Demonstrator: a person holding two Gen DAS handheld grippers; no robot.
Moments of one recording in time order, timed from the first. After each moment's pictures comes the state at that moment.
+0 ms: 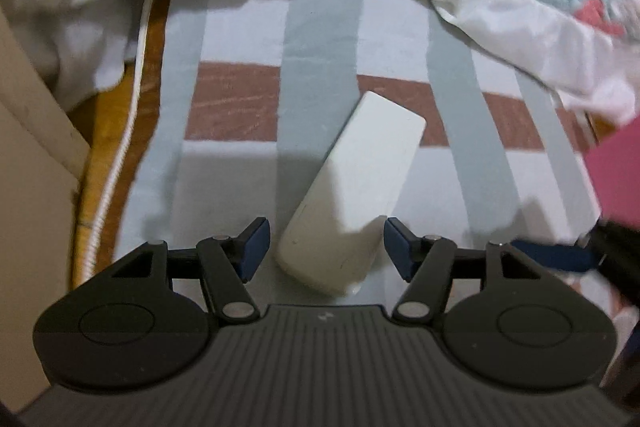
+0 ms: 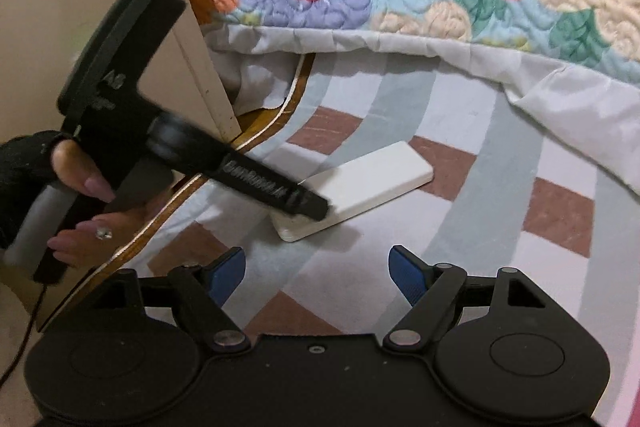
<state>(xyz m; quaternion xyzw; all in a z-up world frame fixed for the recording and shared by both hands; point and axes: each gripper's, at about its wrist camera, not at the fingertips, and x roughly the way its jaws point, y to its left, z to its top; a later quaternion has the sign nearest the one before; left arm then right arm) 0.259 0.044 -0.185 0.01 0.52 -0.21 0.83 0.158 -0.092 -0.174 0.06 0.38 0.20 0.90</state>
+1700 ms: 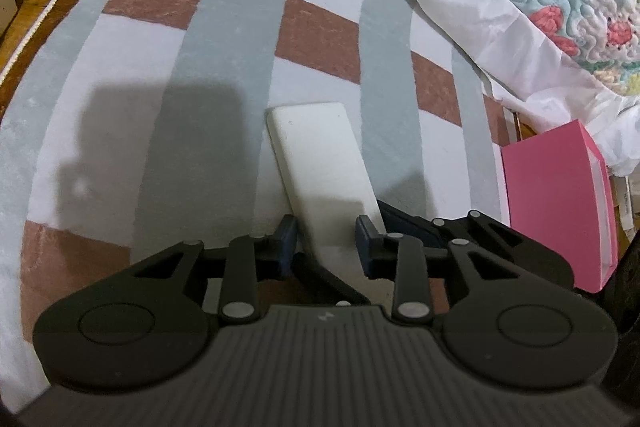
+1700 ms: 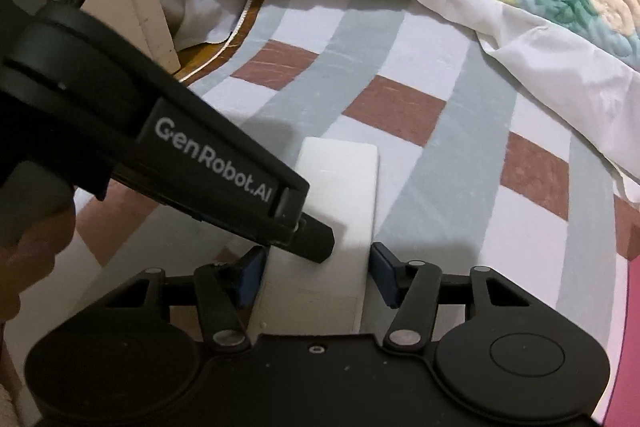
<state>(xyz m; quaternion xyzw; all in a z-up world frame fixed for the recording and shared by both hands) 0.220 0.025 -0.202 -0.12 0.59 -0.26 0.76 0.154 -0.073 -0.194 0.00 0.45 0.10 0.89</state>
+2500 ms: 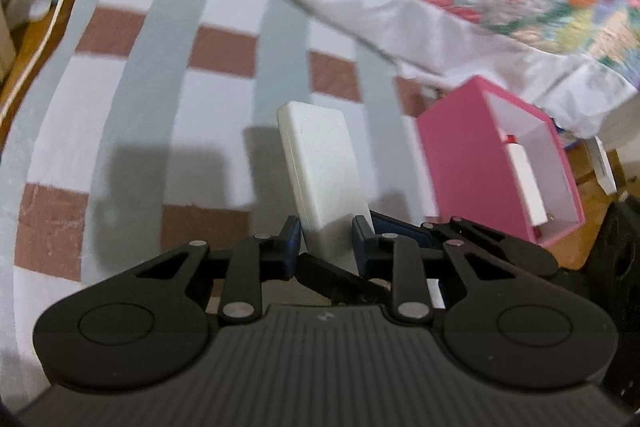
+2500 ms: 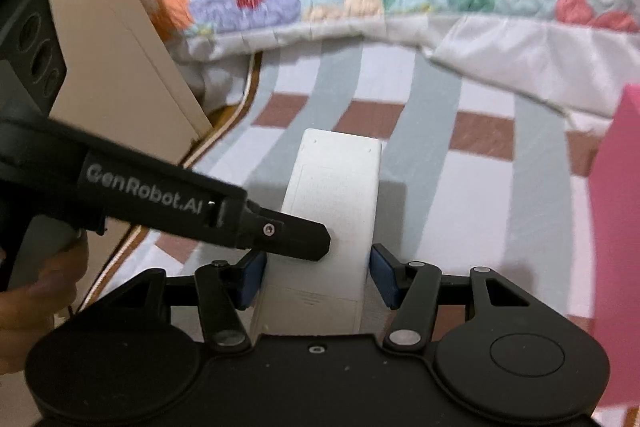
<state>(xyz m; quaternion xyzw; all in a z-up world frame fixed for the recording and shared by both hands) 0.125 -0.009 -0.118 -0.09 0.53 -0.30 0.79 0.065 -0.135 -0.136 0.12 0.40 0.12 0.90</state>
